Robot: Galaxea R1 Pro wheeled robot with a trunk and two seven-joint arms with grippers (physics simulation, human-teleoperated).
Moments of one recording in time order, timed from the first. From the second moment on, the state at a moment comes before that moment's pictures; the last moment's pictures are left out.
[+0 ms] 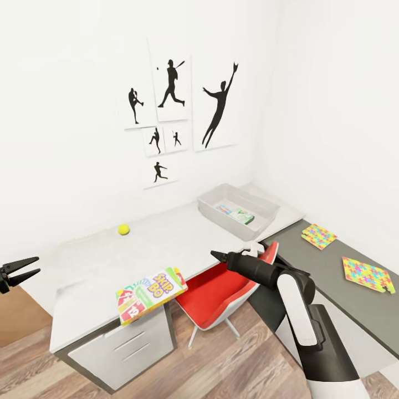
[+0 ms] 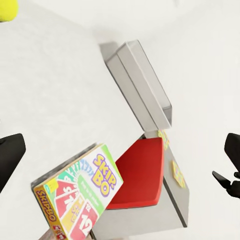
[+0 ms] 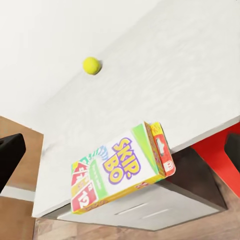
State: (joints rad) left arm -0.83 0.79 0.23 -0.27 0.37 0.63 -1.46; right arm -0.49 0.06 0.06 -1.59 -0.63 0.94 0.09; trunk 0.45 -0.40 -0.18
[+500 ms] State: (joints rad) left arm -0.83 0.79 0.23 -0.27 0.37 0.63 -1.46; right arm -0.49 0.06 0.08 -1.59 -0.63 0.94 0.09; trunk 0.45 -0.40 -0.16
